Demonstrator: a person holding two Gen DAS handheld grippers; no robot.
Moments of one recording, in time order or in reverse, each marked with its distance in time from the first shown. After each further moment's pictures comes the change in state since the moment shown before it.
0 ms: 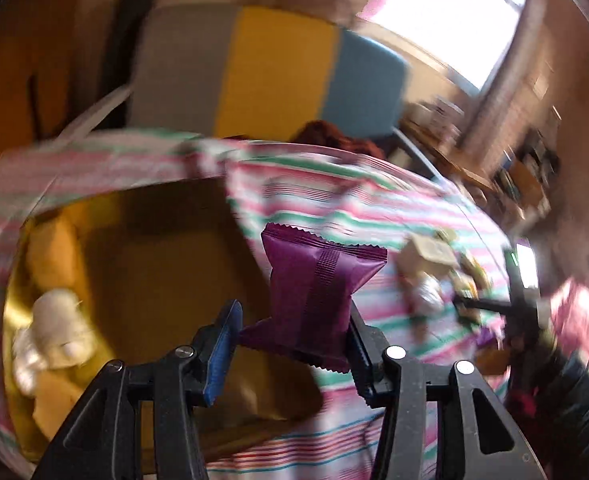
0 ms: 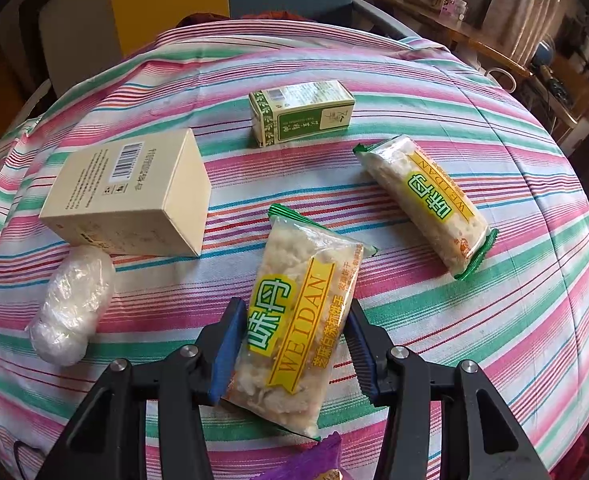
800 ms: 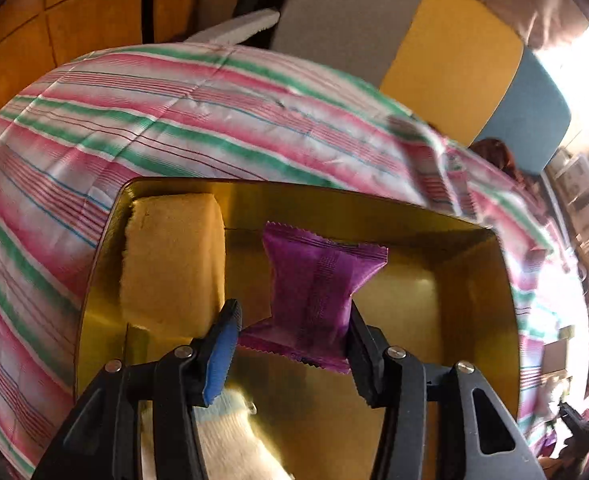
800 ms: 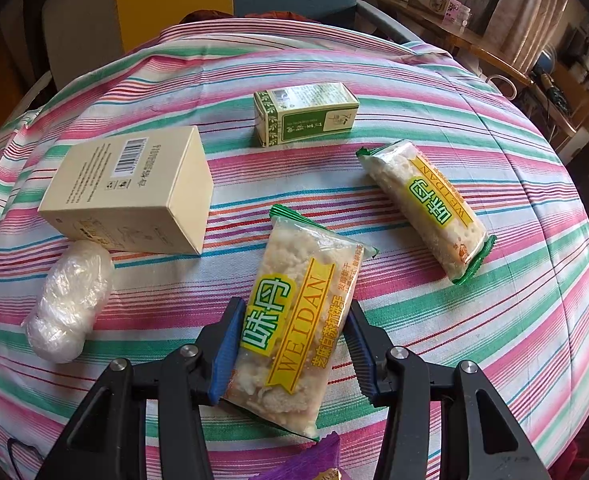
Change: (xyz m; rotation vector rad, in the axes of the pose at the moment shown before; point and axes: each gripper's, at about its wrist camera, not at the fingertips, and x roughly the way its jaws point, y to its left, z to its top) left arm 0.105 0.172 0.056 -0.282 0.192 0.303; right arm -0.012 0.012 -0.010 -0.026 0.001 -0.018
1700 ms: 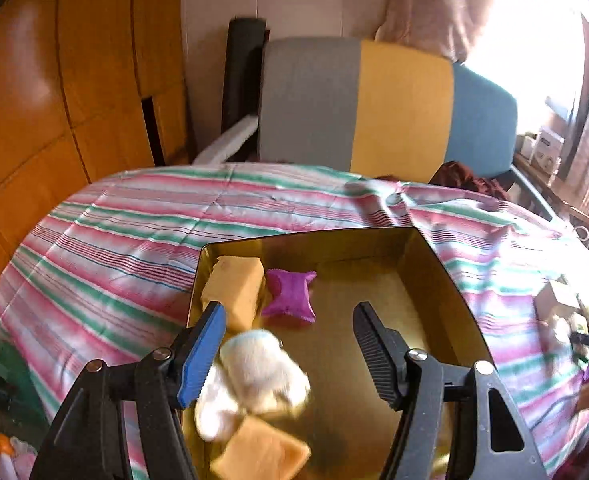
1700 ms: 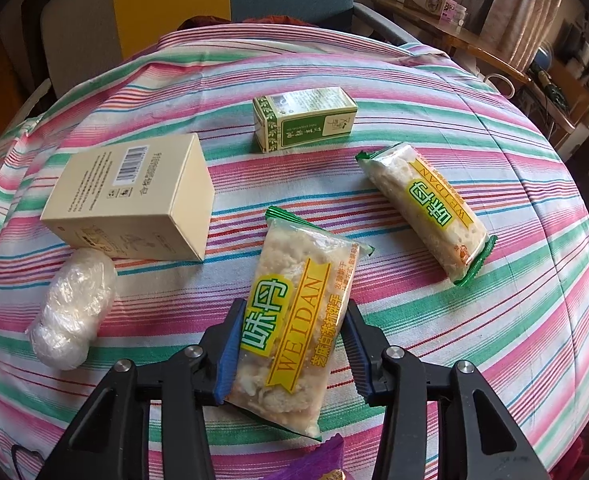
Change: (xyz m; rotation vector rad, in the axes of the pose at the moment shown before) left arm -0.152 -0.014 -0.092 0.208 -0.391 0.072; right arm 0.000 -0.003 0.004 0.026 -0.020 0.015
